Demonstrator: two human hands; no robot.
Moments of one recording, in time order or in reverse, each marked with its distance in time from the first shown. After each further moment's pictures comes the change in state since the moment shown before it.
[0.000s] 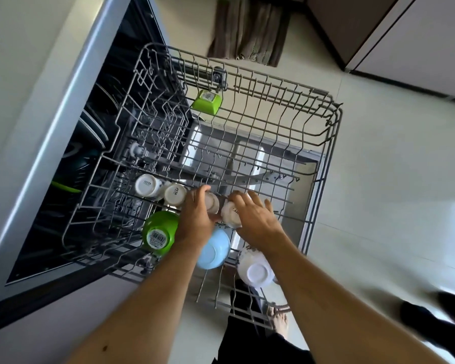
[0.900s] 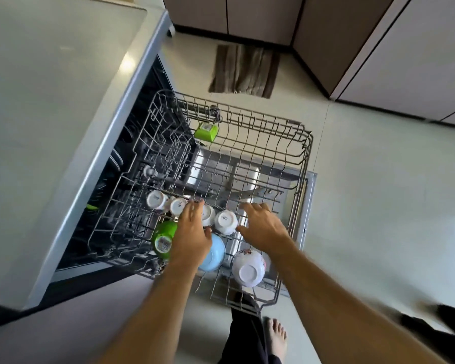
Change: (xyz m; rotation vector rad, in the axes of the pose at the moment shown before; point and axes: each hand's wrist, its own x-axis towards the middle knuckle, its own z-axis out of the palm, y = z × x) left_hand -0.058 0.064 -0.066 0.149 0.006 -0.026; right_hand -0.055 -0.005 -0.079 0.088 -0.009 0.102
